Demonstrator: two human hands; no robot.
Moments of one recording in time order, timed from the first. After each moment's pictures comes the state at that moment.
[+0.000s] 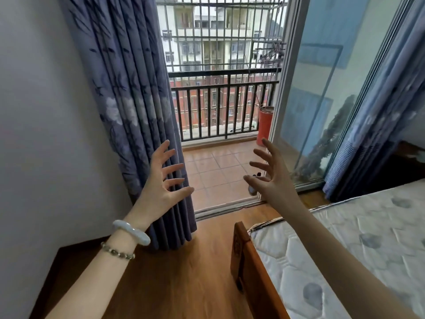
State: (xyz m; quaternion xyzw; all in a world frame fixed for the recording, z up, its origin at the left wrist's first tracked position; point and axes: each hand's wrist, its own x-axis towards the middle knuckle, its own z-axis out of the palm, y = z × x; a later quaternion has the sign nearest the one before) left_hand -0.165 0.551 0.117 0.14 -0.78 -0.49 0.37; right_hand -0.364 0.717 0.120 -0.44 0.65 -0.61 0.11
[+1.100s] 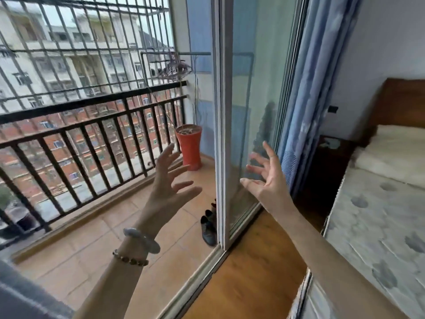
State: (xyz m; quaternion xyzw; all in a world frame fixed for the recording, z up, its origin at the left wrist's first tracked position) left_hand -0.708 0.172 0.119 -0.10 -0.74 -0.63 0.22; right_hand -0.784 0.390 0.109 -0.23 0.72 -0.65 -0.08
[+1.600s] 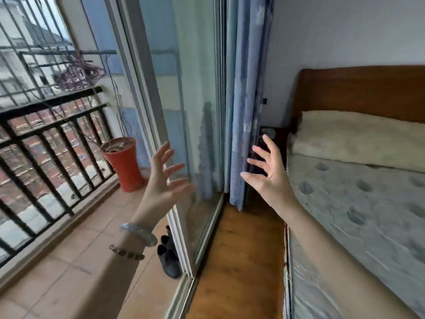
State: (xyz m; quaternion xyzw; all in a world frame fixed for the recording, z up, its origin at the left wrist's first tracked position) left_hand -0.976 0.208 0.125 -0.20 -0.71 -0.66 0.09; right_hand -0.963 0.448 0.118 -0.08 0.73 -0.65 -0.19
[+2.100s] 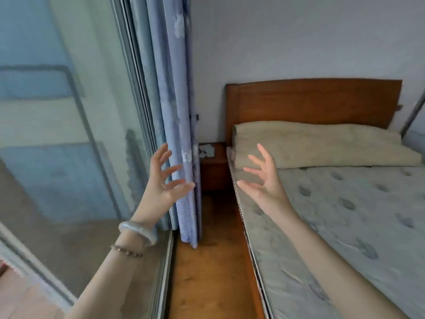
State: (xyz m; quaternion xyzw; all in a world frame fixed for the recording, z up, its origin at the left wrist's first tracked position) left_hand -1.269 0.360 0.125 -0.34 -0.66 -0.67 -0.01; right_hand -1.155 0.568 0.123 0.06 0.75 -0.58 -0.30
